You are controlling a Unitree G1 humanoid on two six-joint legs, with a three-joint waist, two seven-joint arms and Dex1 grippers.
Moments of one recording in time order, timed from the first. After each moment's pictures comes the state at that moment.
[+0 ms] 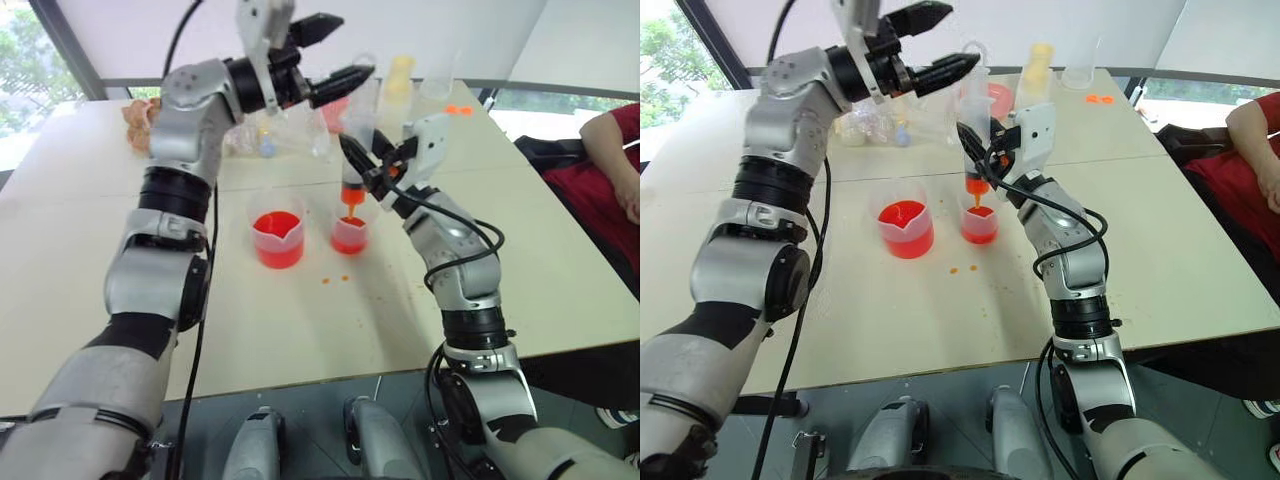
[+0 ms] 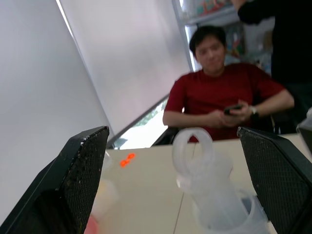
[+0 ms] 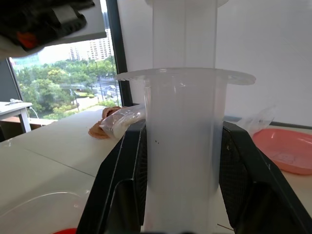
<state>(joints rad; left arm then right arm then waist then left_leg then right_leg) -1.38 0.32 -0.03 0.84 -0.27 -0.03 -1.02 -0.70 -0.14 -0.04 0.00 0.33 0.32 0.38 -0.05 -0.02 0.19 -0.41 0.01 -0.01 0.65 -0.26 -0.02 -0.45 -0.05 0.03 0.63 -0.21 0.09</state>
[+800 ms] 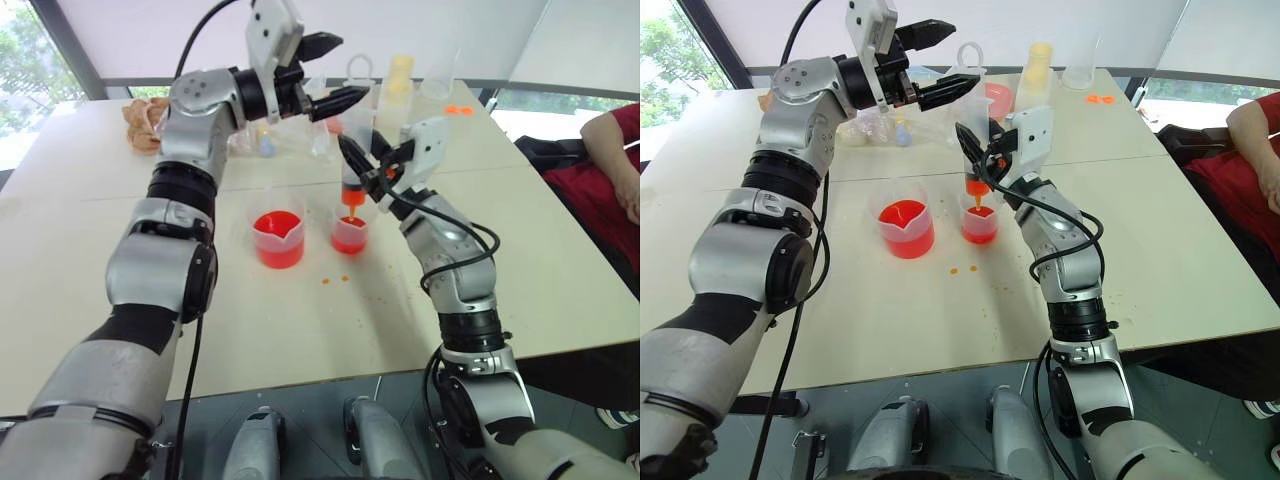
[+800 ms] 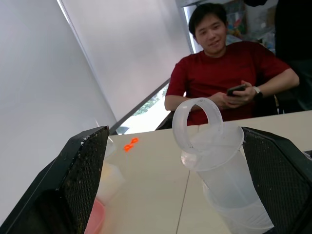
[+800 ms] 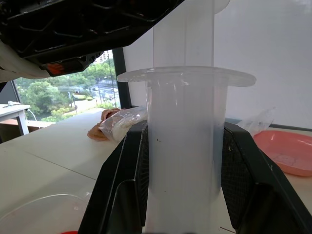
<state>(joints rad) -1.43 0.33 0.02 1.00 -0.22 -0.11 -1.09 -0.69 -0.13 -0.02 0.00 0.32 0.30 0.36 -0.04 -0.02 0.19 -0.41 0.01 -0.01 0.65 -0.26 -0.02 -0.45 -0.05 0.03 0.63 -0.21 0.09</state>
